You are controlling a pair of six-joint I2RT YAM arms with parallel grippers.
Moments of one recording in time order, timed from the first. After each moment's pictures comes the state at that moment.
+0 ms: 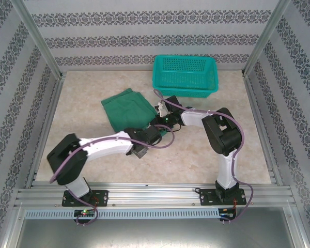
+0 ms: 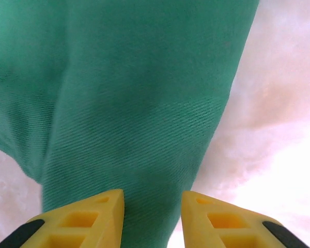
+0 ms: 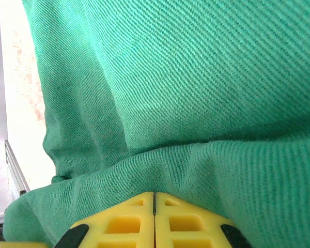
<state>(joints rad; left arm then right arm) -0.92 1.69 1.06 -0.78 -0.42 -0.11 0.49 2.02 1.19 -0.18 -0.69 0.52</state>
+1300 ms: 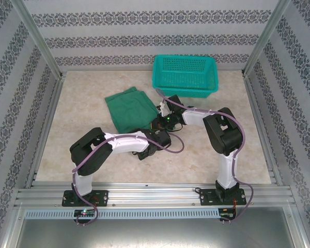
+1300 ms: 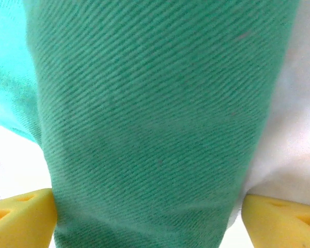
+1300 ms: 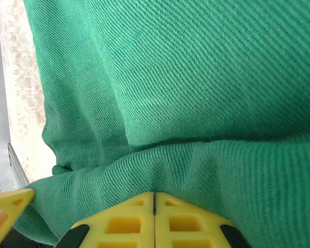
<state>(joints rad) -0.95 1.91 1.20 -0.87 -0.64 0.02 0.47 2.01 1.19 -0.21 -0.70 0.53</state>
